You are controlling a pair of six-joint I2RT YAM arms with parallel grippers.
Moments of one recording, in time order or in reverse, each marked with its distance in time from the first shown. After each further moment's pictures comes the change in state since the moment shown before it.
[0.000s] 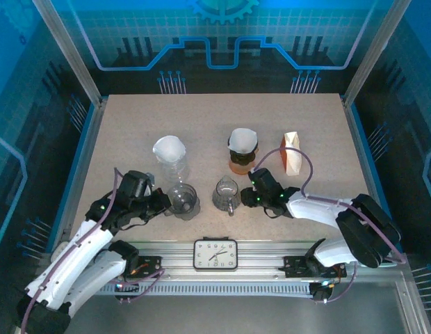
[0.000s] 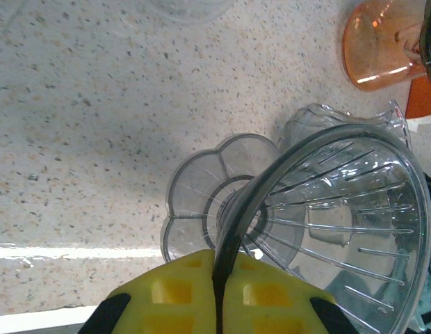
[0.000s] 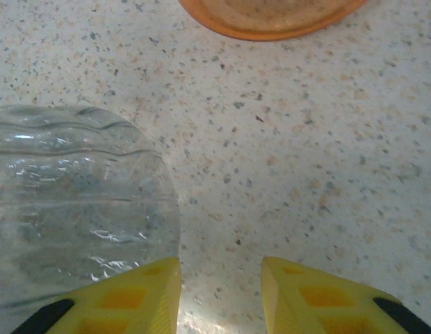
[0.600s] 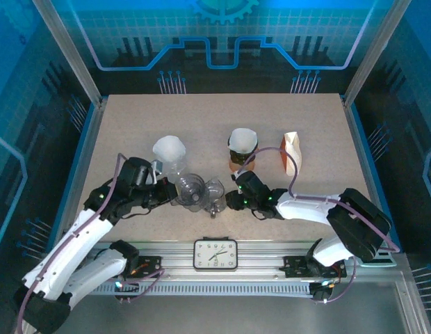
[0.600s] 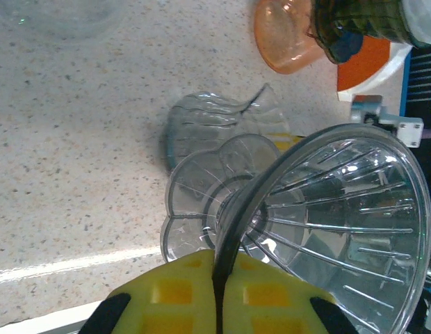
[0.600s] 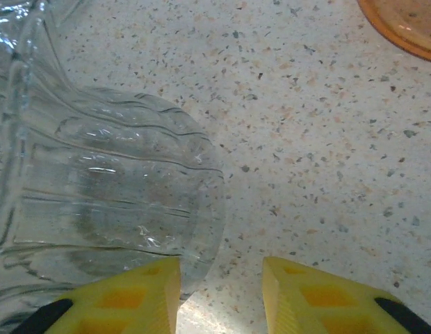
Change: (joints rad) left arm -0.035 0.113 0.185 0.006 0.073 0.088; right arm 0.137 0.067 0.058 0.075 -0.012 -0.004
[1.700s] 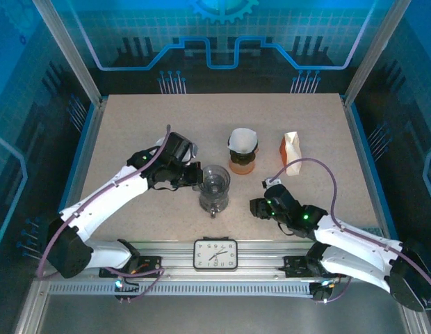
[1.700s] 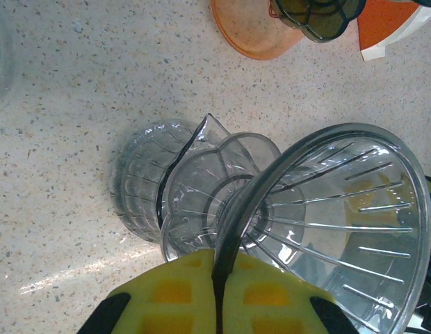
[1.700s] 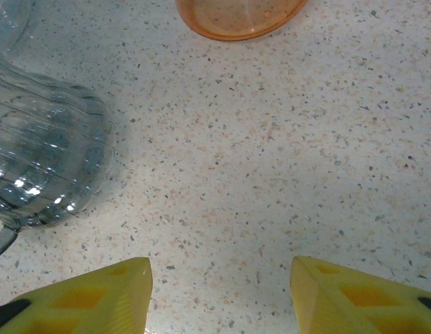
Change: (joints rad) left arm -0.149 0.473 0.300 0.015 -0.081 0.146; right arm -0.021 -0.557 -0.208 -0.319 0.172 0.077
